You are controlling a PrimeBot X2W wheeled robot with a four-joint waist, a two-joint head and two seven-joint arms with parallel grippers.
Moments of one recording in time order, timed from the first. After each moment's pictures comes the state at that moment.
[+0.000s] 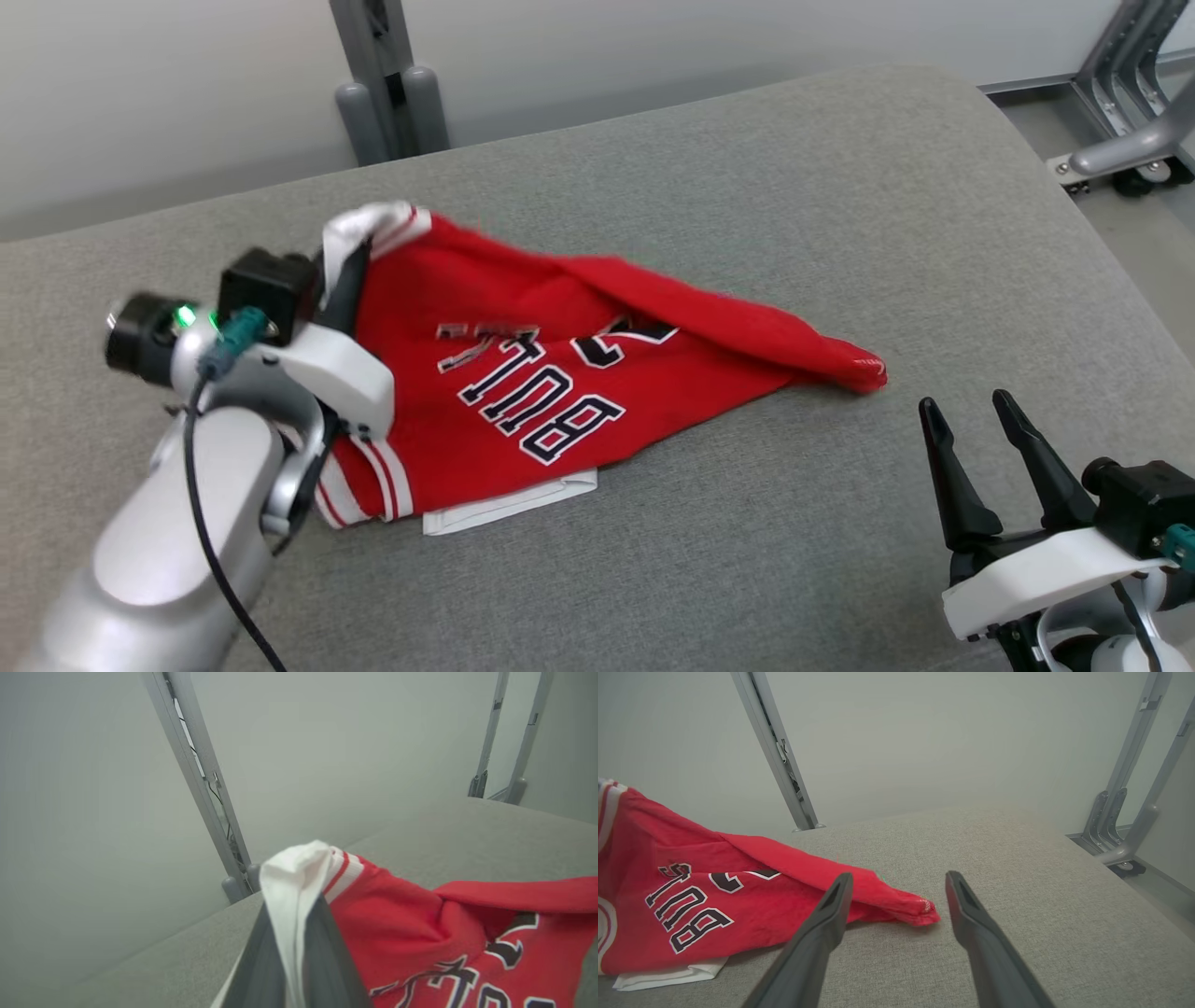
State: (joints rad) left arm -0.59 0.35 -0.57 0.38 -0.44 0.16 -0.08; right arm -0.03 -0.05 0.02 -0.03 0.25 0.13 0.02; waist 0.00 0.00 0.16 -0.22
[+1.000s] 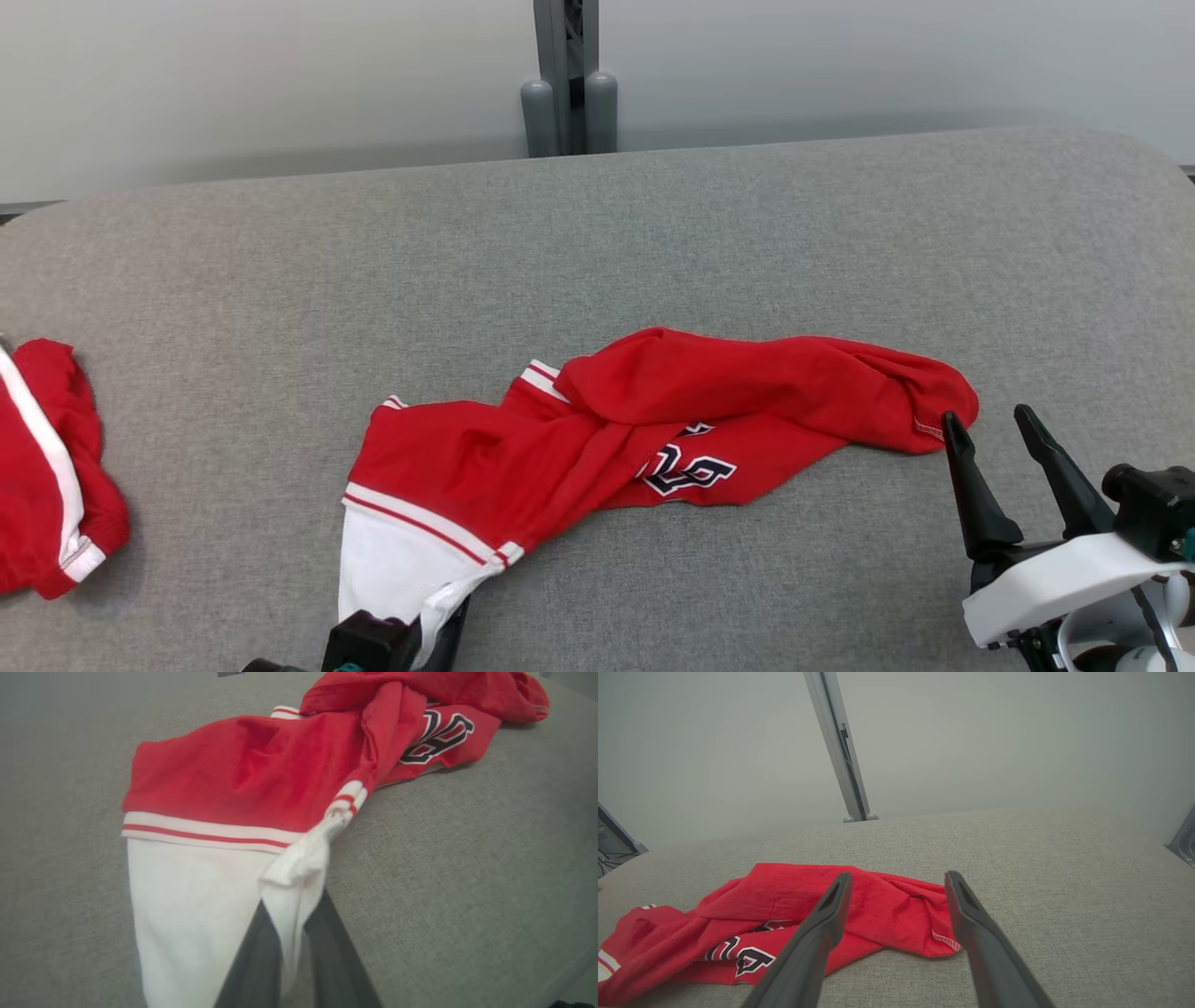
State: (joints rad) left arm -0.03 0.42 -0.71 0.08 -0.51 0.28 -0.05; right arm -0.01 -0.05 -0.03 -0.05 0.25 0.13 0.07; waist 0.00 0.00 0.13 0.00
